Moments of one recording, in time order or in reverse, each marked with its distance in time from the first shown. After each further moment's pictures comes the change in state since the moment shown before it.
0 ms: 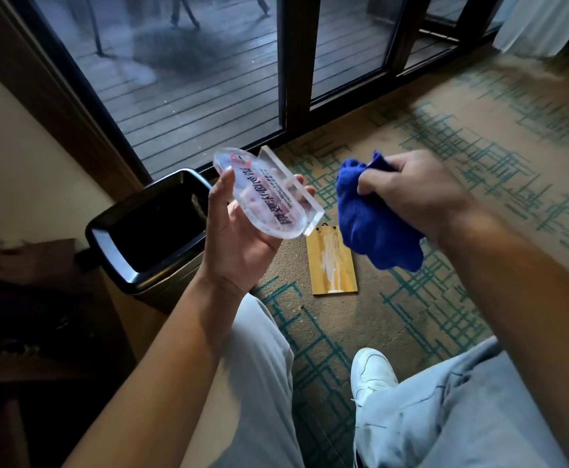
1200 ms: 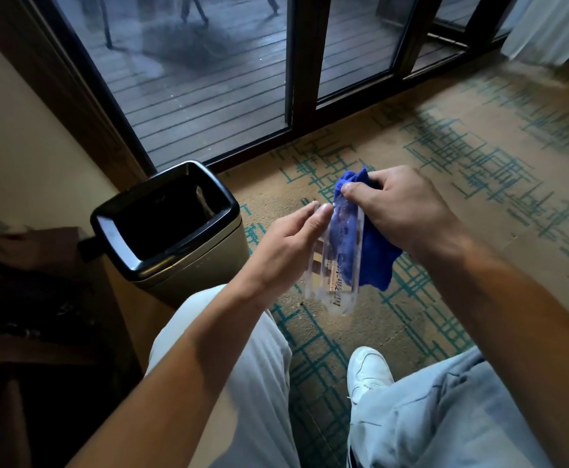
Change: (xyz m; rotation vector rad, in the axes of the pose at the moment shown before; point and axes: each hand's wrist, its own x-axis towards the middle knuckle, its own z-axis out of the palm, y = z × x) left_hand -0.021 -0.034 0.027 0.958 0.073 -0.076; right_hand -0.021 -0.002 0.019 -0.114 -0.043 -0.074
